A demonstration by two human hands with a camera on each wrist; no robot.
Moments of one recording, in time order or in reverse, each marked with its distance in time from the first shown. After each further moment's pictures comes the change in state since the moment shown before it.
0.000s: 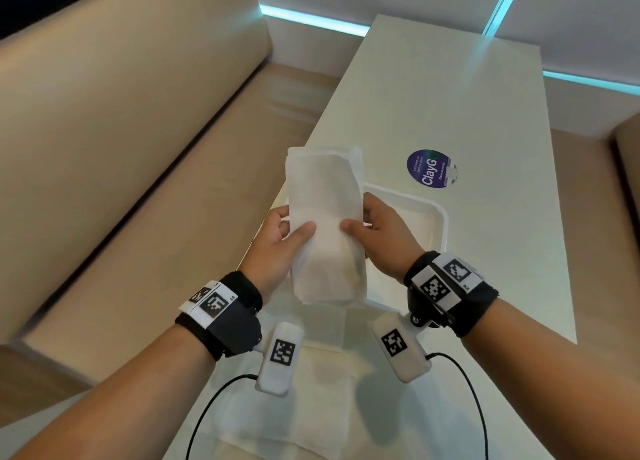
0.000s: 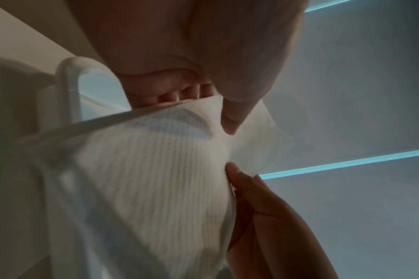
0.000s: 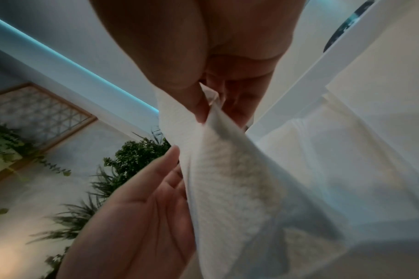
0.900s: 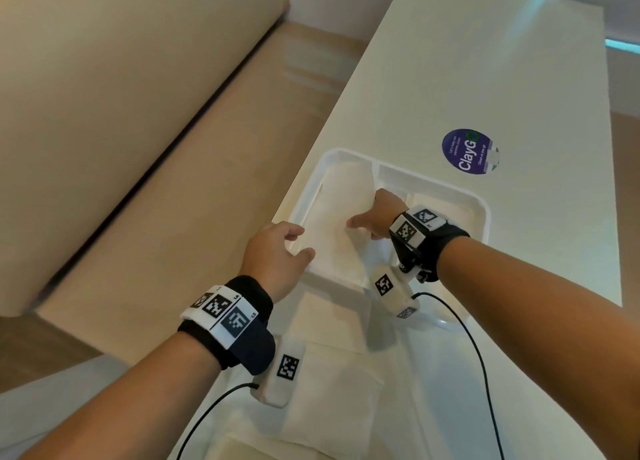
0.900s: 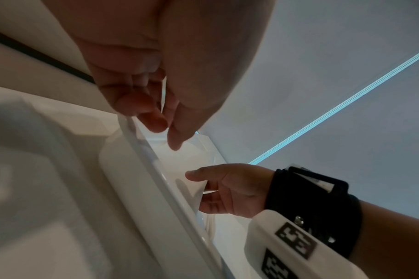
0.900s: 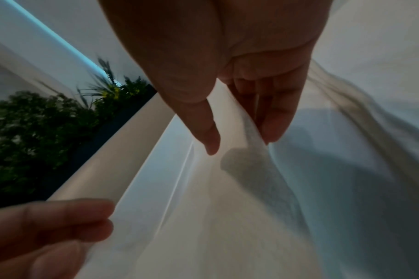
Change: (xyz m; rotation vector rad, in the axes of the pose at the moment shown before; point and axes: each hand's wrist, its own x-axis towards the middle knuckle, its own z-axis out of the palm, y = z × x) left_hand 0.012 -0.026 -0.036 0.714 0.172 0.005; right_hand 0.097 0.037 0.034 -0.470 -0.074 0.480
